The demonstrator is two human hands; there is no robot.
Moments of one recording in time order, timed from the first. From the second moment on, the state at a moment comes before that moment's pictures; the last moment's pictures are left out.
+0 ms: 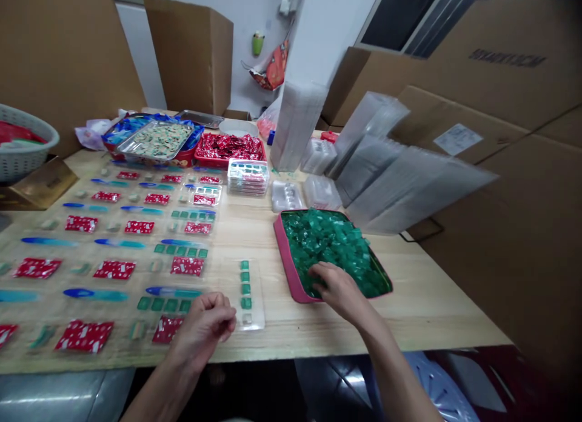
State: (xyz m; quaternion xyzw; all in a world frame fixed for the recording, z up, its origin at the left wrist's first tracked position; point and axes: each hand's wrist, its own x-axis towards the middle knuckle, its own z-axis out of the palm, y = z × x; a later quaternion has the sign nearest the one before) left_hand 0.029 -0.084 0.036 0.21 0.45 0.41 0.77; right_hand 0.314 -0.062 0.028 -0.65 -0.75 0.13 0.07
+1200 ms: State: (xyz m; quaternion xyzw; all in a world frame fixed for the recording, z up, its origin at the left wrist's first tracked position) left_hand 0.058 -0.107 0.023 0.40 0.51 0.38 0.66; right_hand 0.213 -0.111 0.014 -0.39 -0.44 0.69 0.42
